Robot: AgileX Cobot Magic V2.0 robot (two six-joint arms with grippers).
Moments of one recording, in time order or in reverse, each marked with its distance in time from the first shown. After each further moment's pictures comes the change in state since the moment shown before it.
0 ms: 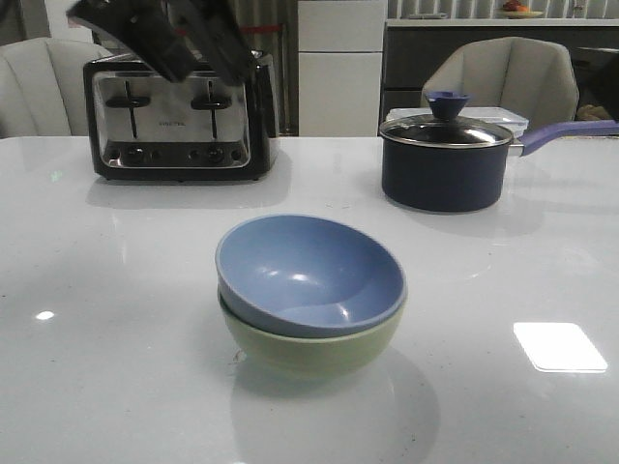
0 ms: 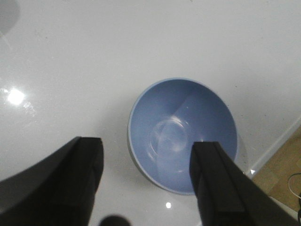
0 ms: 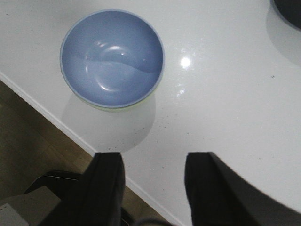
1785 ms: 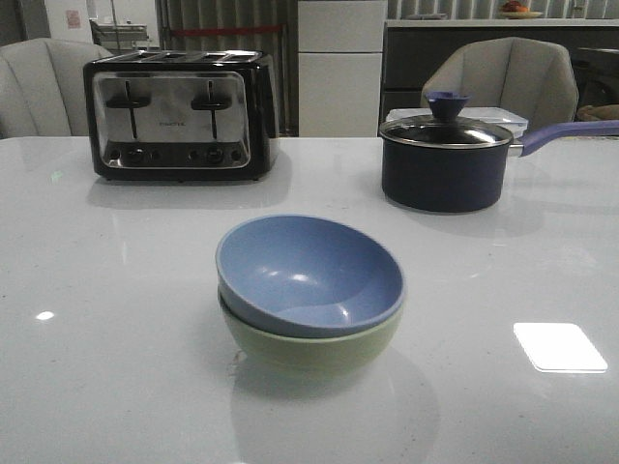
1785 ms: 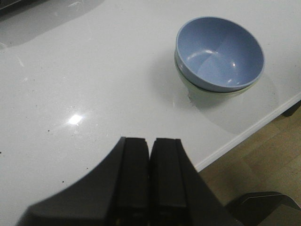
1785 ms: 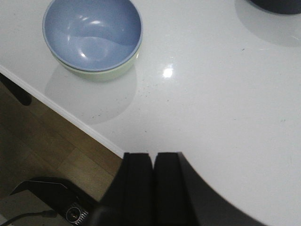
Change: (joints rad) left arm 0.000 -0.728 0.505 0.294 0.002 -0.237; right arm -0.032 -0.310 0.174 -0.067 0.074 0.044
